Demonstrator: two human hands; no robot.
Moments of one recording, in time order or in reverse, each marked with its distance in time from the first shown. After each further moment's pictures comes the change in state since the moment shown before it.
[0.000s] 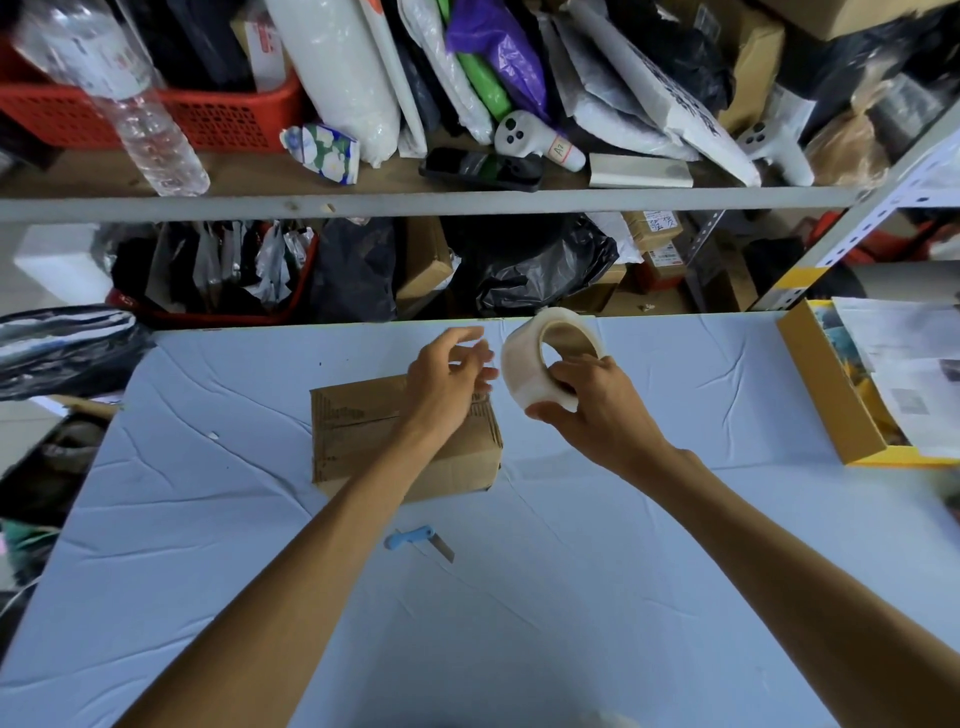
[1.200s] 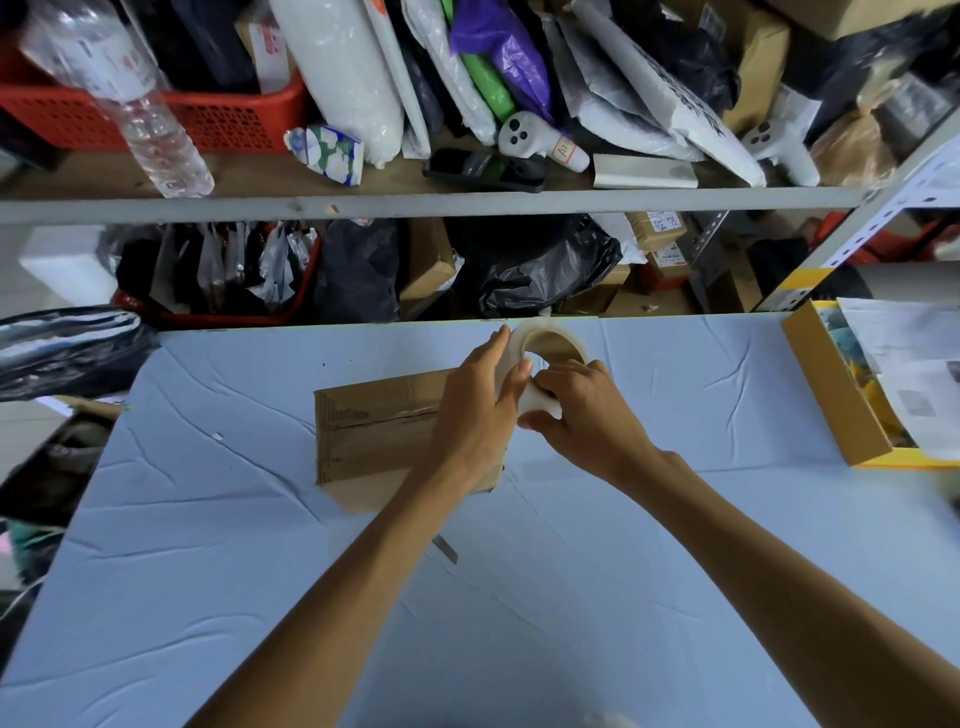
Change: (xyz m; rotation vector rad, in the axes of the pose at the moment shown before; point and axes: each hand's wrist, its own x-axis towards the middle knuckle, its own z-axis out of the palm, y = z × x) left_hand -0.030 0.016 0.017 0.193 -0.026 0.165; right_hand 0.004 -0.008 0.012 -0.112 -0.025 -0.043
